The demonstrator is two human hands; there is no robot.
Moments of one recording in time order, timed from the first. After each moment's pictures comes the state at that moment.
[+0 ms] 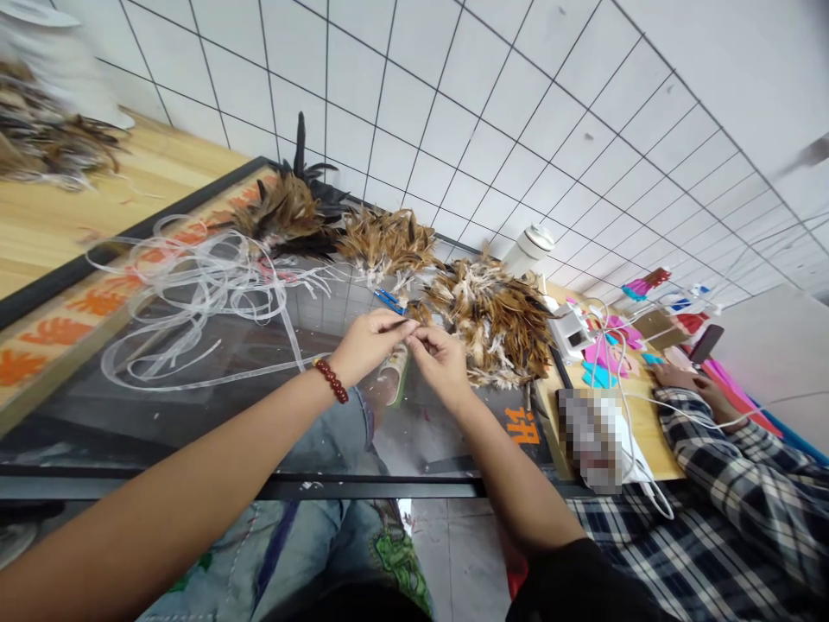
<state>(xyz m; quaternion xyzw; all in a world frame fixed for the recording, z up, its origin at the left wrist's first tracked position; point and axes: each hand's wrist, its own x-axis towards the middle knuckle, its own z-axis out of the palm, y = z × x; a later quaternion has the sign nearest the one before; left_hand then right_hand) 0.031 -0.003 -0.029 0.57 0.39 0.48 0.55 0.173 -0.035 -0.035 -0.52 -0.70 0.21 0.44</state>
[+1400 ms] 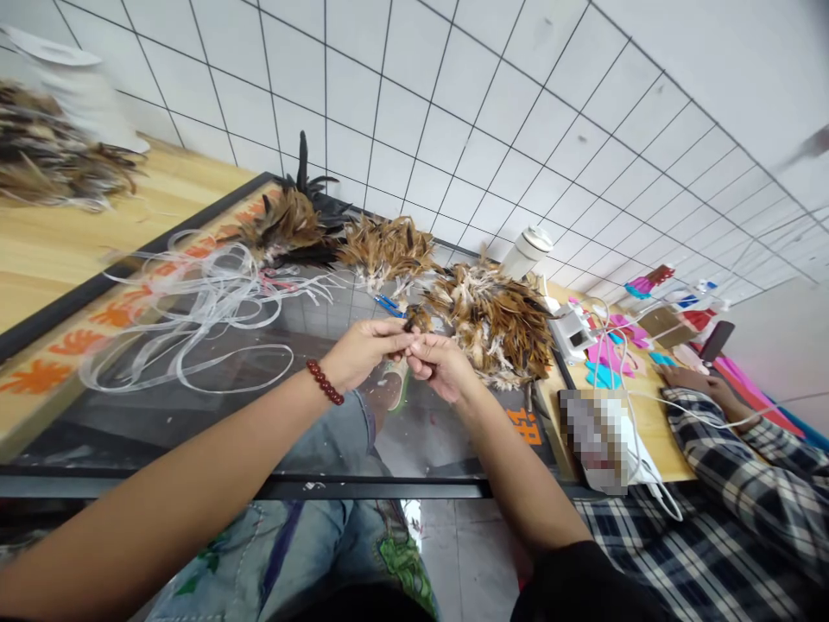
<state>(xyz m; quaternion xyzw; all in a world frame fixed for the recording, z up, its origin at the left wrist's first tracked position) 0.021 -0.008 -0.020 0.47 0.30 0.44 0.70 0.174 -0.035 -0.017 -0.43 -0.46 0.65 0.43</state>
